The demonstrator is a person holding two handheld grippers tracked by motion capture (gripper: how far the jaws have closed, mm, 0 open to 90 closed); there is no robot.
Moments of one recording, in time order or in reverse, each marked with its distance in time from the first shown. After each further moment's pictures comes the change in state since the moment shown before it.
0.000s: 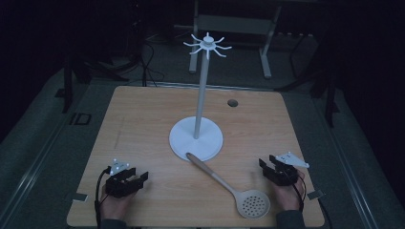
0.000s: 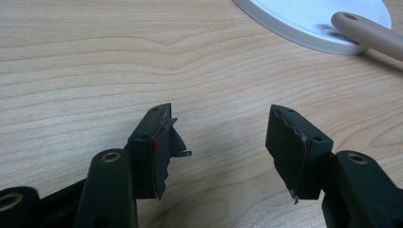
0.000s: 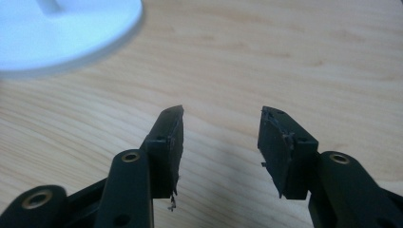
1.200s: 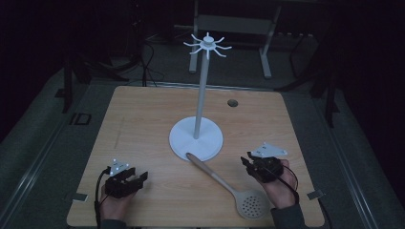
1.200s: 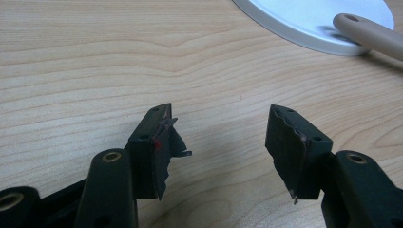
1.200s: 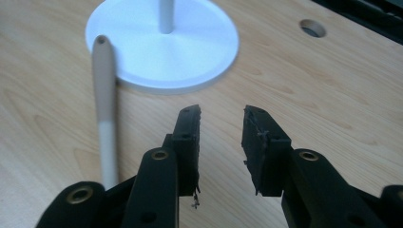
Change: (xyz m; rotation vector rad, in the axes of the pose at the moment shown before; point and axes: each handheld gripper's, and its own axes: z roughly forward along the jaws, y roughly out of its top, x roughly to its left) left arm 0.000 -0.001 -0.001 -0.011 0.011 0.005; right arm 0.080 0.075 -0.028 0.130 0.123 -0.282
